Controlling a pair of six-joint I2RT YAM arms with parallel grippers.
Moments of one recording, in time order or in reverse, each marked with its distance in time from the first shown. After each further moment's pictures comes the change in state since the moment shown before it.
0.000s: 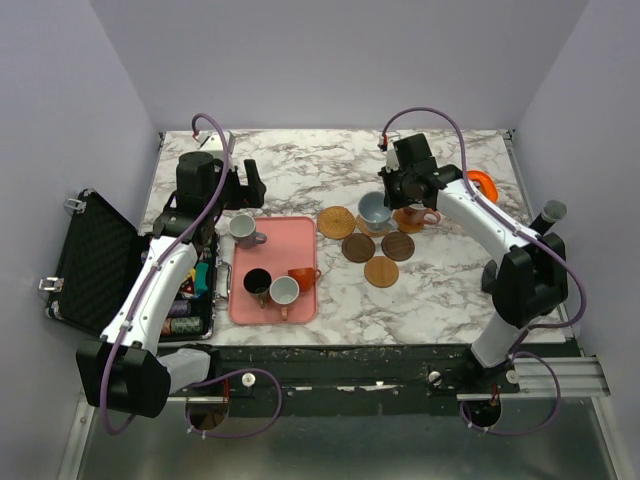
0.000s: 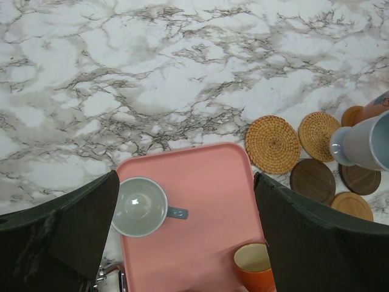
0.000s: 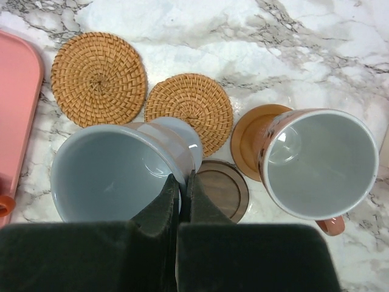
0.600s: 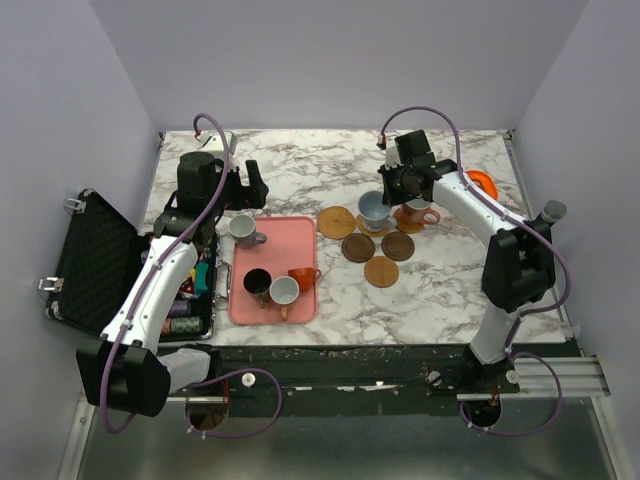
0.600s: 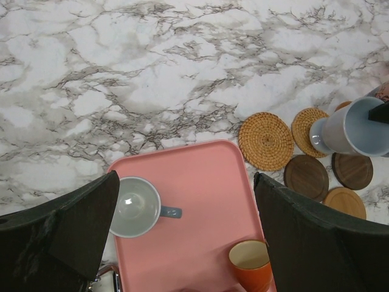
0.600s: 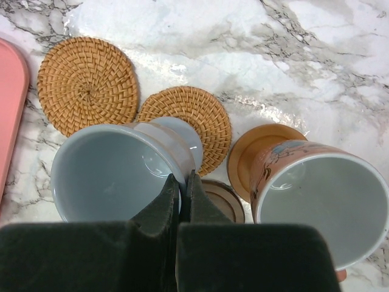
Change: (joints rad) left arm 0.002 0.003 -0.001 0.002 0.030 -0.011; right arm -0.061 0.122 0.061 0.015 -0.106 -0.041
